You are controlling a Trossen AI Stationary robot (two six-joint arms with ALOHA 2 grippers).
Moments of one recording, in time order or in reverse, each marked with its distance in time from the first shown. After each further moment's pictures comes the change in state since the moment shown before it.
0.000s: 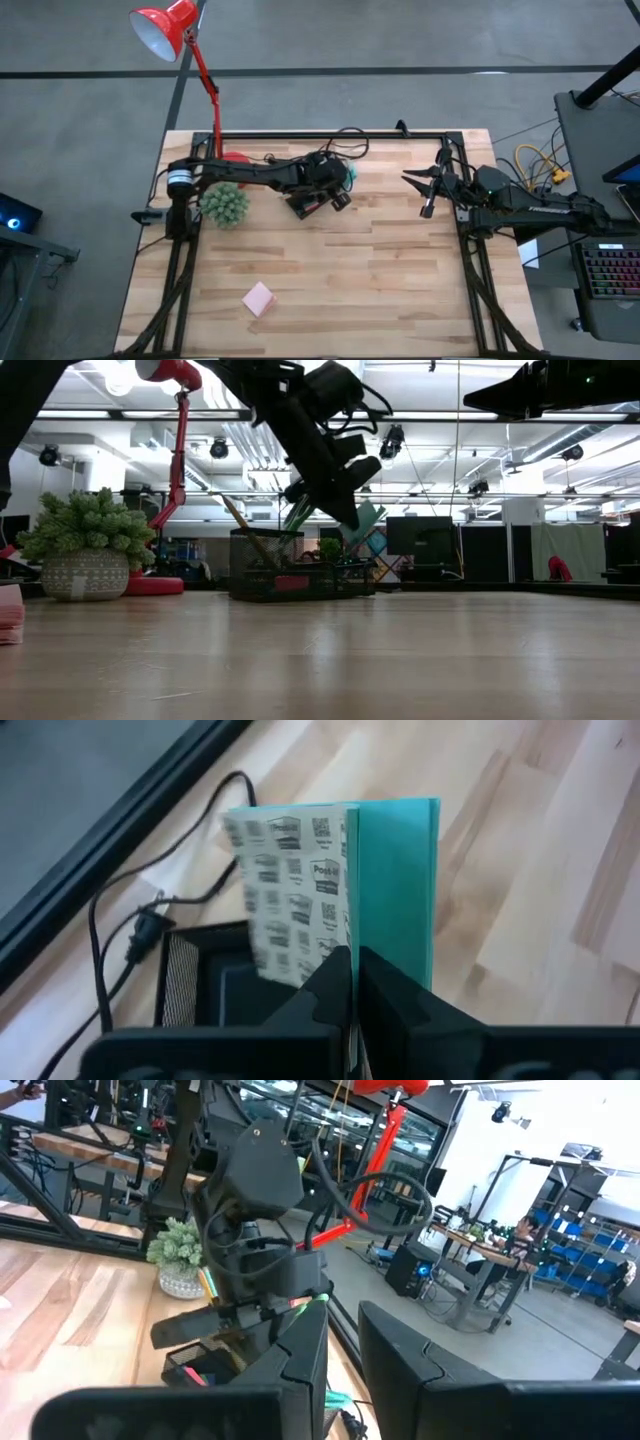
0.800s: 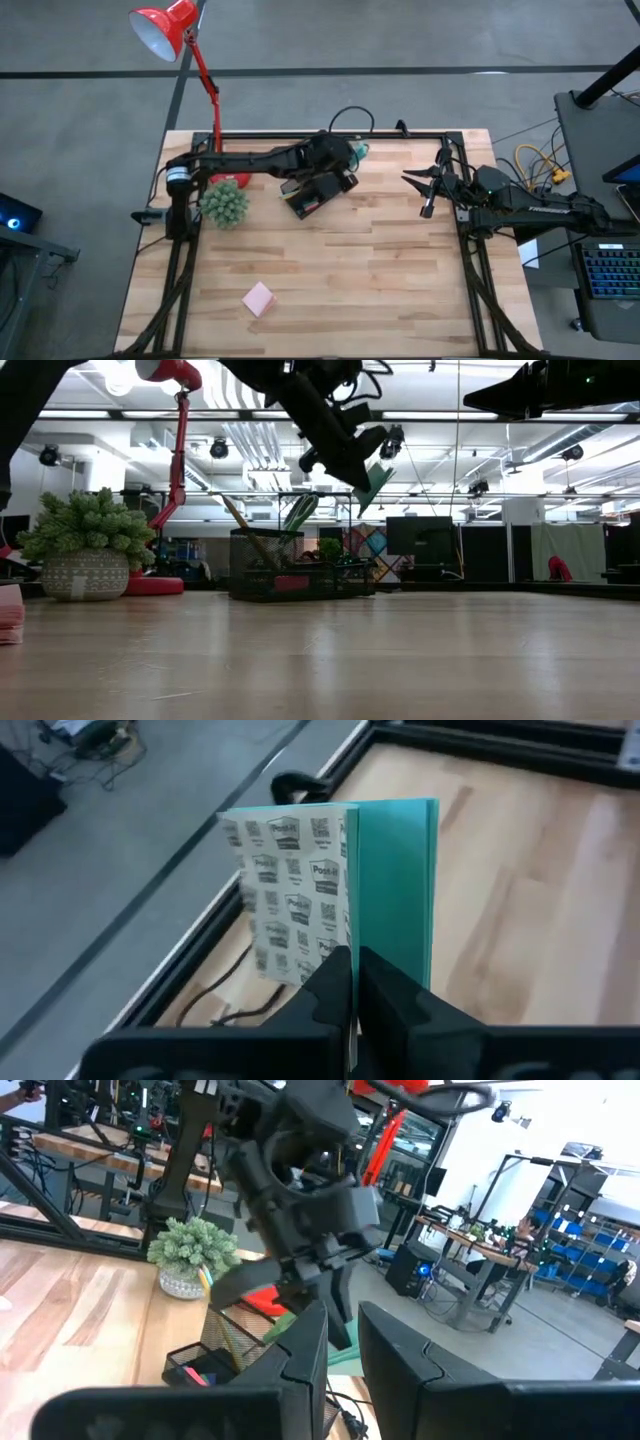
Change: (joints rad) left arm 0.050 -0.011 0.153 0.015 -0.026 0.160; right arm 0.000 0.000 0.000 0.000 0.000 0.003
